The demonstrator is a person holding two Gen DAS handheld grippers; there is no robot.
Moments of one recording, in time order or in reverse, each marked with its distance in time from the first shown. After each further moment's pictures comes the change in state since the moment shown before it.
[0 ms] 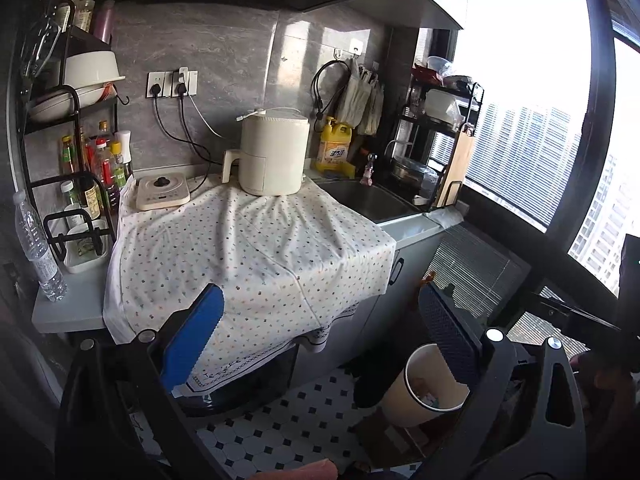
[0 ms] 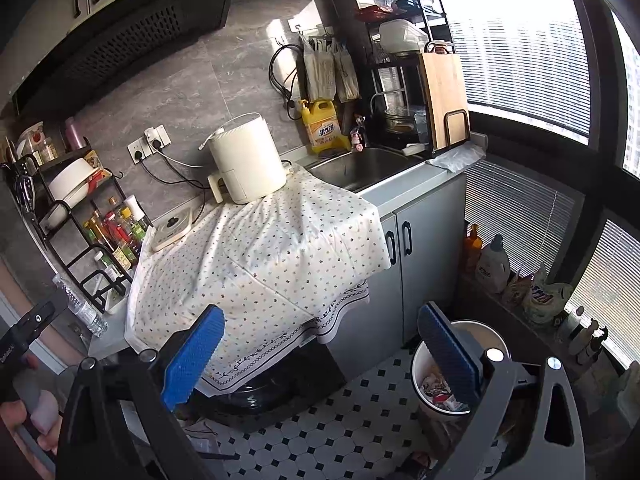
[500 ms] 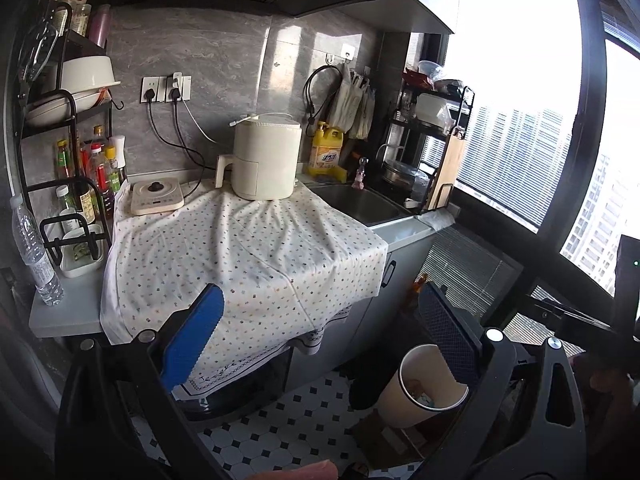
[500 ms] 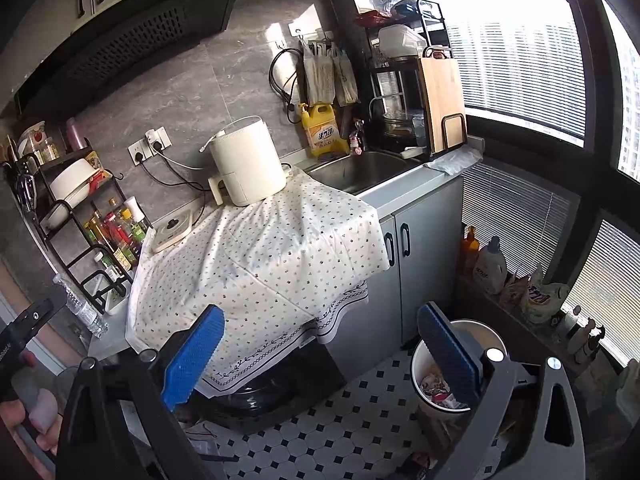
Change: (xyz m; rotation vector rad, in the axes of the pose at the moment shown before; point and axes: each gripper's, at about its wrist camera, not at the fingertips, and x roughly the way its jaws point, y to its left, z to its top) left arm -0.010 -0.002 -0.001 0.008 -0.014 -0.027; right arm -0.008 0.000 0.000 -0.004 -0.007 -0.005
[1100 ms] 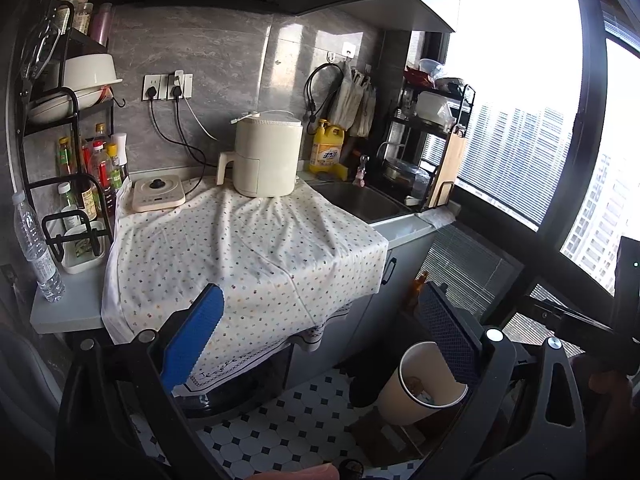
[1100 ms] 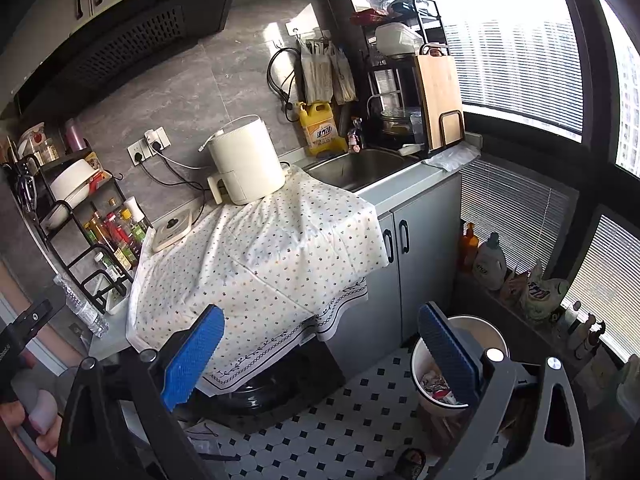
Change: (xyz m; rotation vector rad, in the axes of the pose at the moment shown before) left arm -0.003 0.001 -0.002 -0.006 0.004 0.000; right arm -0.002 -0.002 -0.006 0.010 0.002 0.002
